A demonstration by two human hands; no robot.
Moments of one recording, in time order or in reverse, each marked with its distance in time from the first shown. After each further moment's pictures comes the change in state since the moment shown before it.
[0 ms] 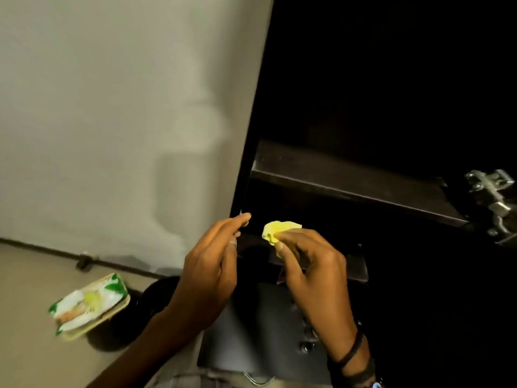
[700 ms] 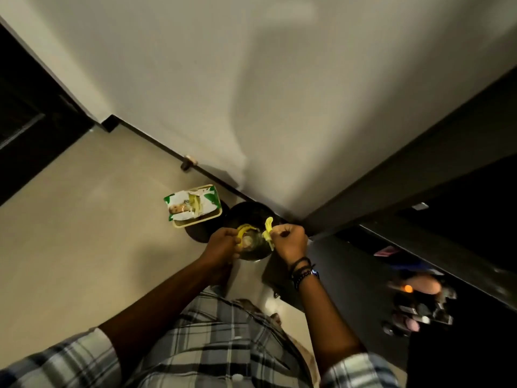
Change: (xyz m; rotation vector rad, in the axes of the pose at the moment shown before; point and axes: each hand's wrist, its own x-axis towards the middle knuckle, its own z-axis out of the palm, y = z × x) left_hand -0.104 -0.205 -0.084 -0.434 0.169 -1.505; right_hand -0.052 0.082 0.312 0.040 -0.551 0.812
